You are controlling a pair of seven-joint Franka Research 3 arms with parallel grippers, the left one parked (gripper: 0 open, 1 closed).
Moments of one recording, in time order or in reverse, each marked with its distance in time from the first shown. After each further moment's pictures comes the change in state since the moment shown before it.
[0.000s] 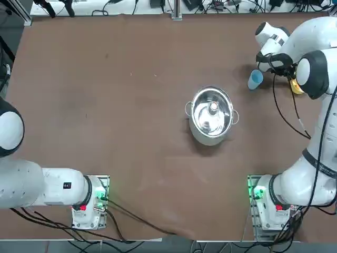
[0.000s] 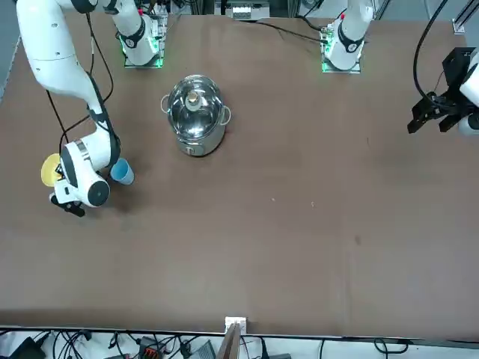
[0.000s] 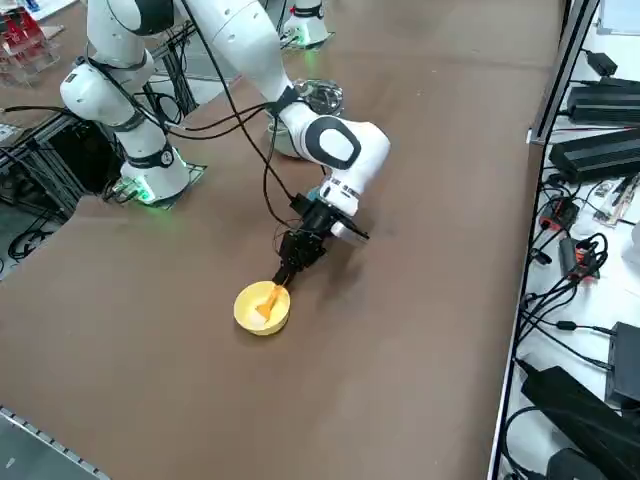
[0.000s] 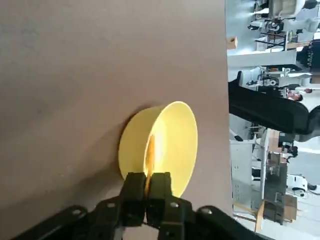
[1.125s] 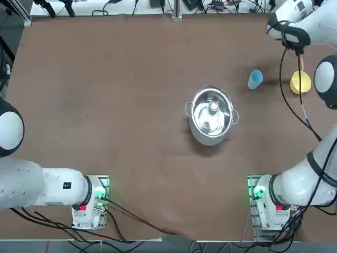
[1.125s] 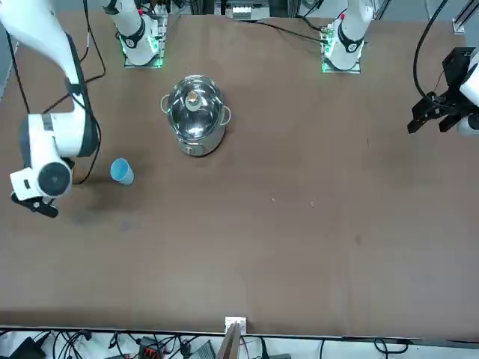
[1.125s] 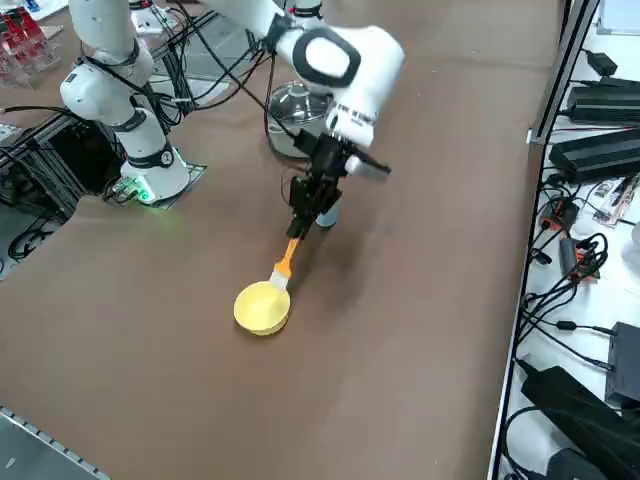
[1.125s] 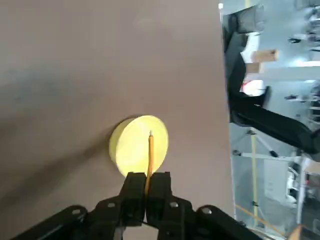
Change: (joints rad) arm 0.009 -0.276 0.009 0.068 0.220 -0.066 -0.350
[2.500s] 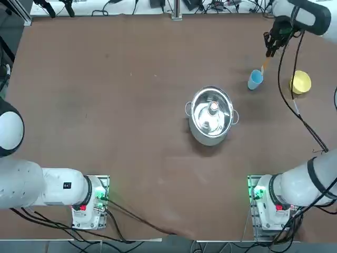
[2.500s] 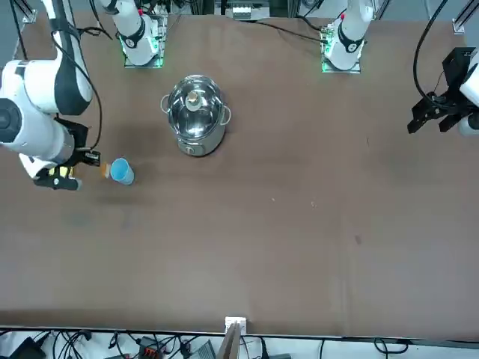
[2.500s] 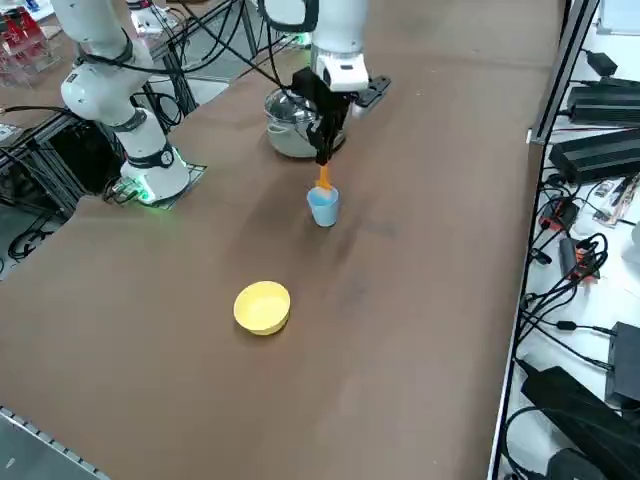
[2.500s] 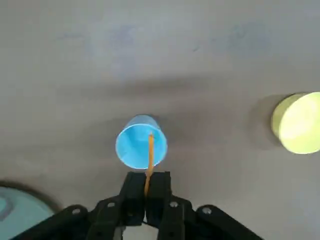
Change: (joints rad) arm 0.021 -0.231 0.040 -0.170 0.616 0.109 -0.414
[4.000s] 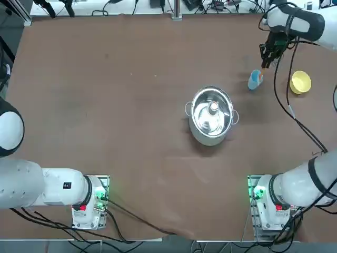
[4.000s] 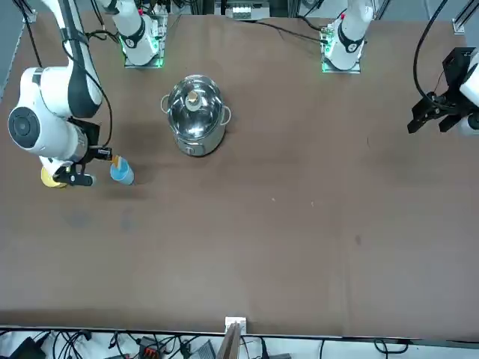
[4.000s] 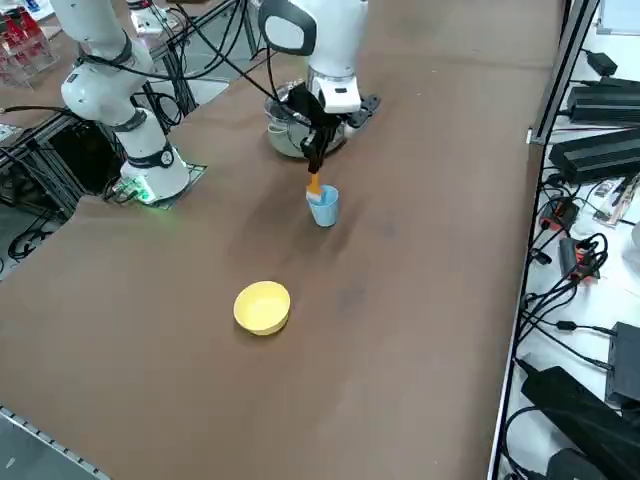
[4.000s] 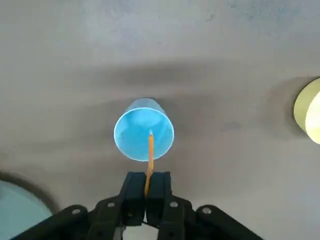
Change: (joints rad) arm 0.010 0.021 -0.004 -0.077 -0.001 0.032 -0.007
